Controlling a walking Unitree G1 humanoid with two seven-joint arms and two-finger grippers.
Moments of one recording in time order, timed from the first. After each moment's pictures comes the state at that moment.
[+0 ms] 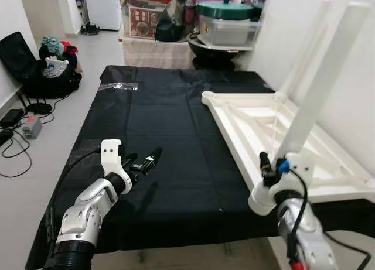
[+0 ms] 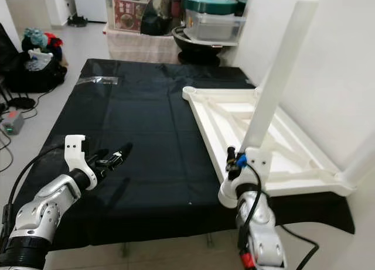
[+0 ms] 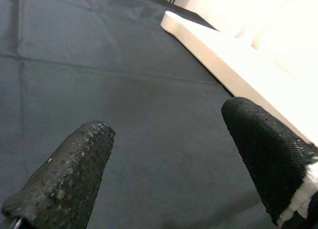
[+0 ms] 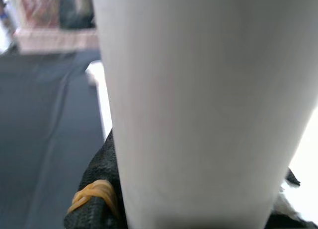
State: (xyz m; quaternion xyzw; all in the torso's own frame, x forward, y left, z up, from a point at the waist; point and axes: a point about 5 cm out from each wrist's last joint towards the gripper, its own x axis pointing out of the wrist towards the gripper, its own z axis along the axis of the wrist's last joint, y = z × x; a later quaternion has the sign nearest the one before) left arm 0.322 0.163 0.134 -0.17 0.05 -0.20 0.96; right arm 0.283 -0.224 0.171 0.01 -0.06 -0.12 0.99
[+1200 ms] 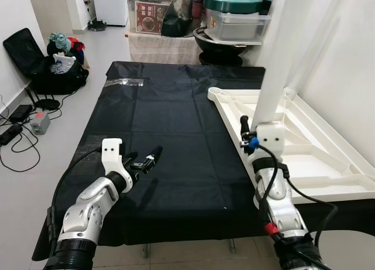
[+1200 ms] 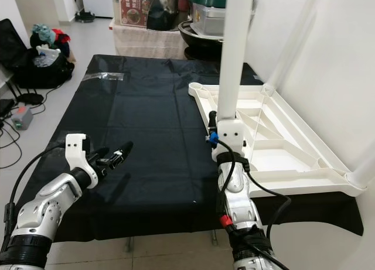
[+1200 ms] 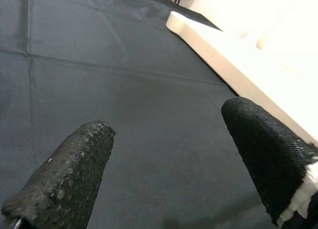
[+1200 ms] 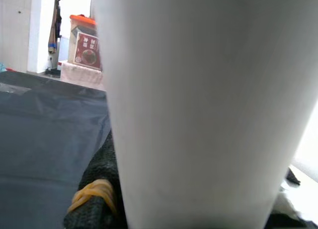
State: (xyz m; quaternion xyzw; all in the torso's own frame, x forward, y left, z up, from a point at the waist) left arm 0.323 0.162 0.134 -0.16 0.04 -0.20 0.96; right arm 0.333 -0.166 0.169 -0.13 -0.17 -0.04 0.98
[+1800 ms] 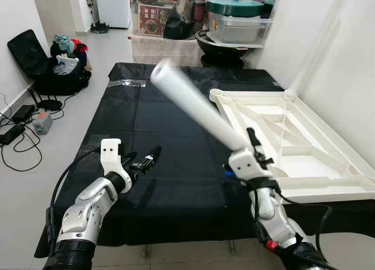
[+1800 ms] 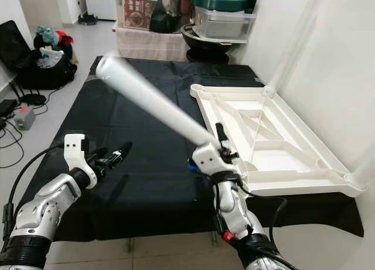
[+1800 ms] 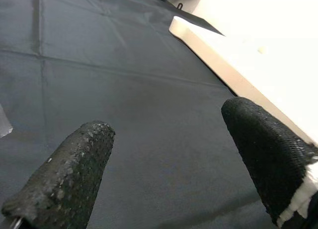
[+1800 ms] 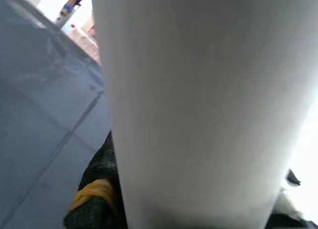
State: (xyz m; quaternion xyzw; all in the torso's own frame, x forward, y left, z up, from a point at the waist) left arm 0.323 0.165 0.135 -0.16 0.04 -0.19 0.97; right arm 0.325 -0.162 0.119 -0.36 -0.19 -0.01 0.91
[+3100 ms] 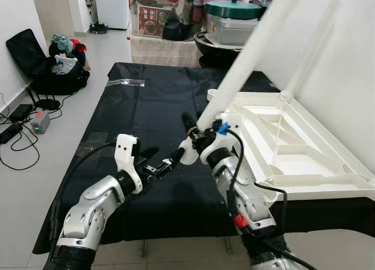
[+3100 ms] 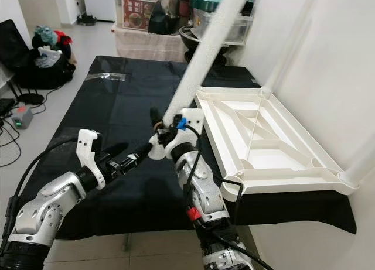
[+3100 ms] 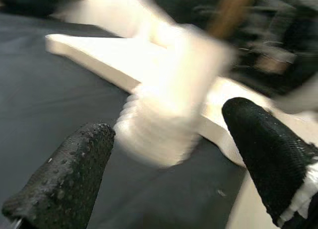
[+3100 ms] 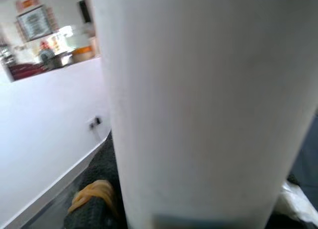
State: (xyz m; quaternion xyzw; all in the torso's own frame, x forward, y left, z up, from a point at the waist) left arm 0.293 0.127 0.170 -0.06 -0.01 -0.43 0.90; right arm 0.330 -0.060 0.198 0.13 -0.09 0.25 0.95
